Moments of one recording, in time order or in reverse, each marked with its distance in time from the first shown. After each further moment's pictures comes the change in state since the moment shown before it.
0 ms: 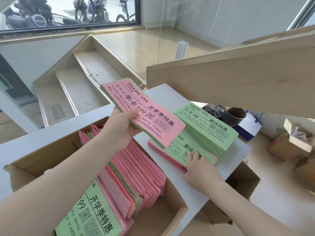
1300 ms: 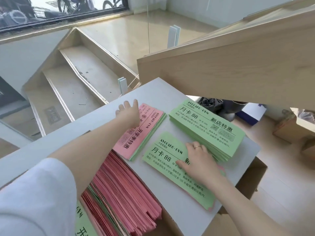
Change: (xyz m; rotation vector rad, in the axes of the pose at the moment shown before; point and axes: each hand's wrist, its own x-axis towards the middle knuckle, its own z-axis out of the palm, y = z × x) left_hand 0.158 -0.035 0.012 2.026 -0.025 -0.035; right_hand 0.043 0.022 -0.015 0.693 0.114 0.199
